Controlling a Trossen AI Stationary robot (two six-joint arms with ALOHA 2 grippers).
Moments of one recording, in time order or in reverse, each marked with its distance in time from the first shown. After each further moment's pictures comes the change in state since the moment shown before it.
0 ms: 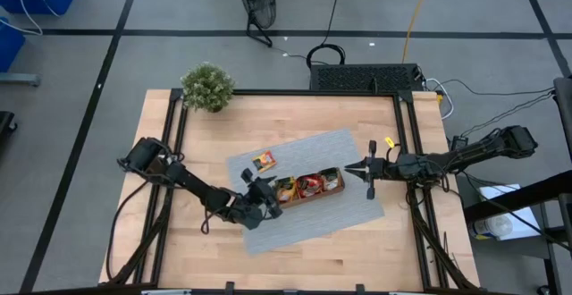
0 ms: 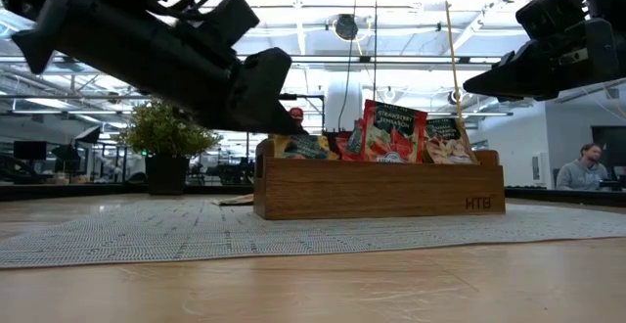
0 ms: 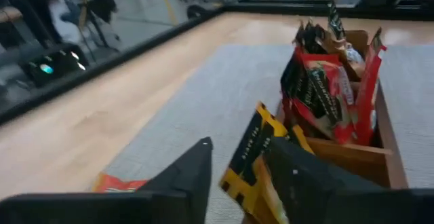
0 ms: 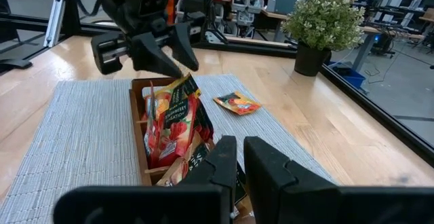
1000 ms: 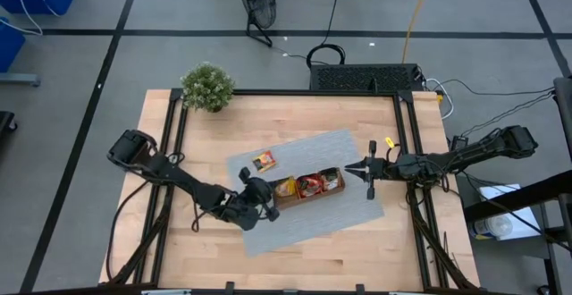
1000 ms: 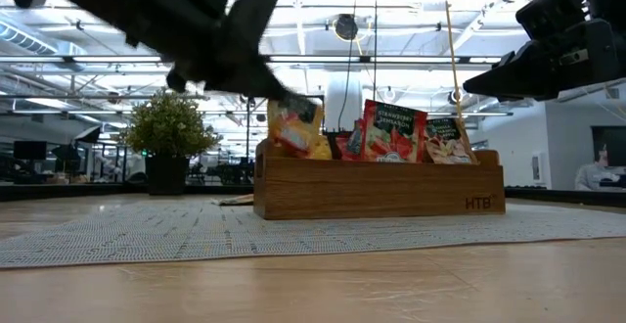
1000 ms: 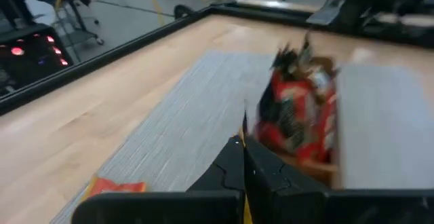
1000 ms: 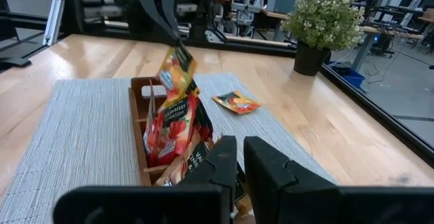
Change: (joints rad) left arm -0.029 -0.148 0.049 -0.240 0.070 -0.124; right arm 0.000 0.000 0.000 -0.002 0.002 -0.003
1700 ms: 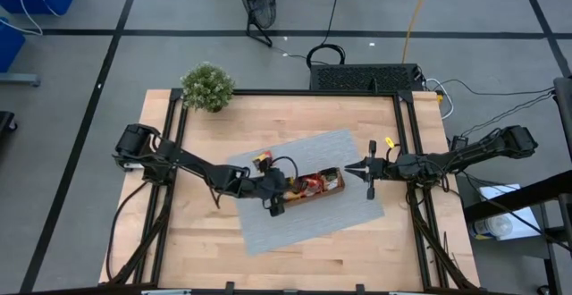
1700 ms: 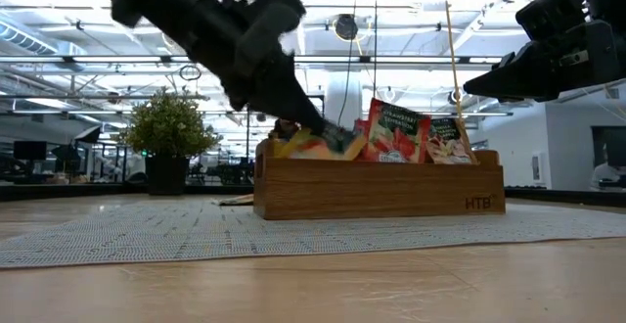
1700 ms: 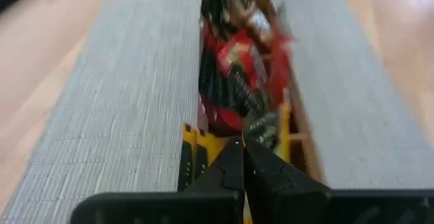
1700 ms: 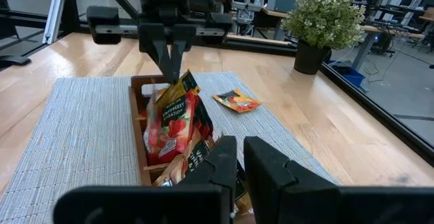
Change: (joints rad) left arm 0.214 -0.003 0.064 -0.093 0.602 0.247; right arm 0.000 0.000 0.000 -0.005 0.000 0.000
